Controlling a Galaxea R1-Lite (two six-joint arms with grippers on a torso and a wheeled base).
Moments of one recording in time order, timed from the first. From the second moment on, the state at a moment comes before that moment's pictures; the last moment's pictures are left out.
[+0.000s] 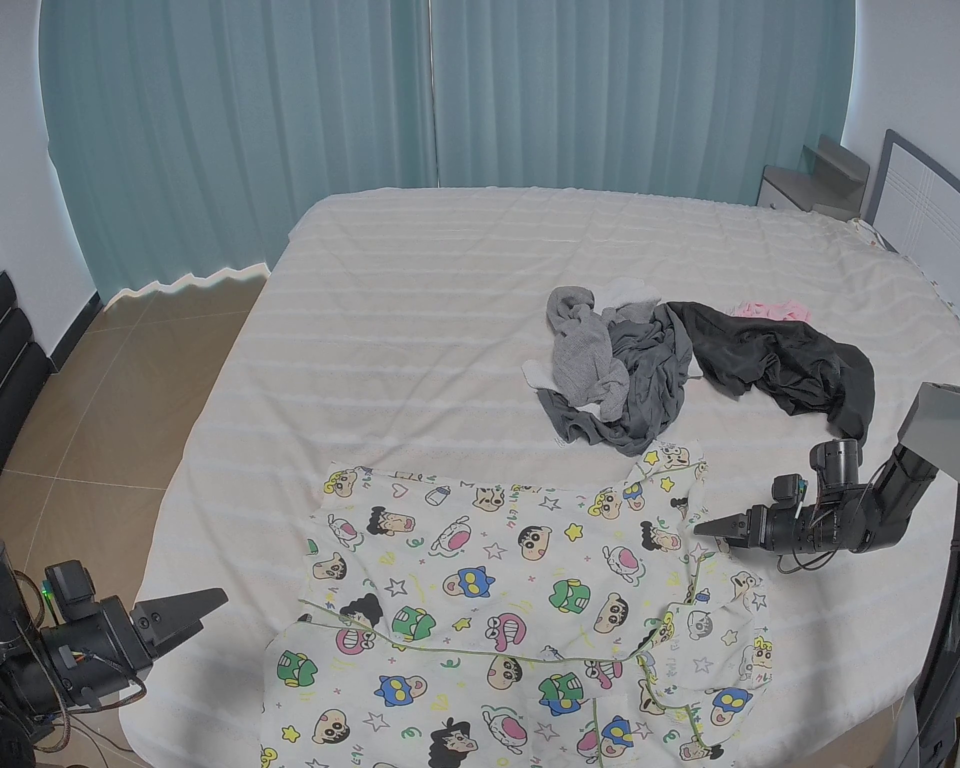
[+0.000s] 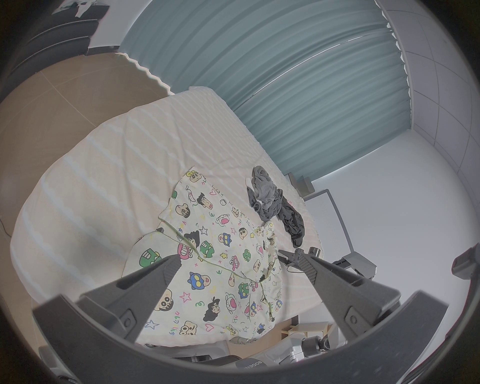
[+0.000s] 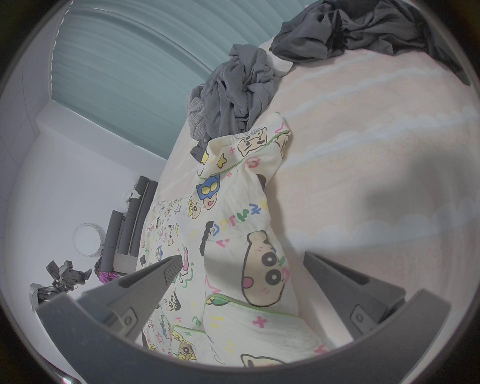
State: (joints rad) left arm -0.02 1.06 -0.05 -0.64 -0.53 -0.74; right arm -0.10 2.28 -0.81 -0.65 0.73 0.18
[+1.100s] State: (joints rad) left arm -0.02 1.06 -0.05 -0.64 -0.53 -0.74; right arm -0.24 2.30 -0.78 -0.65 0.89 0.17
